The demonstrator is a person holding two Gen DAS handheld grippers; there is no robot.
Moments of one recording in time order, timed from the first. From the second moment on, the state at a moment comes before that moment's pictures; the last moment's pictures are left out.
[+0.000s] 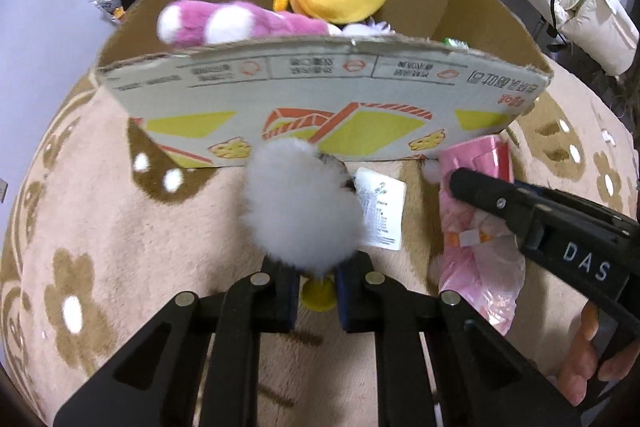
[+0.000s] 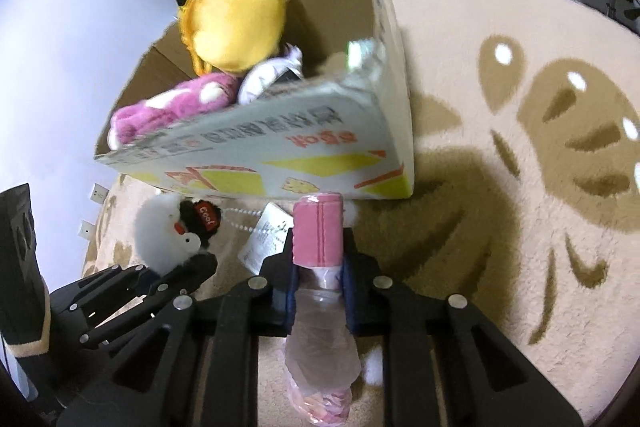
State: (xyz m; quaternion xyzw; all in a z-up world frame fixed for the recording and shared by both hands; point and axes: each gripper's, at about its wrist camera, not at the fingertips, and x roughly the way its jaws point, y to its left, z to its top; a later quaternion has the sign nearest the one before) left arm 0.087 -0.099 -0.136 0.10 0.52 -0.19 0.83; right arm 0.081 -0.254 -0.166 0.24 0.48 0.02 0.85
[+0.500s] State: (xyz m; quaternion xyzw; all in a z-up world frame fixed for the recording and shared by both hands) left arm 0.058 -0.071 -0.082 0.08 0.46 -0.18 0.87; right arm 0.027 -0.247 -0.087 0.20 0.35 0.00 0.92
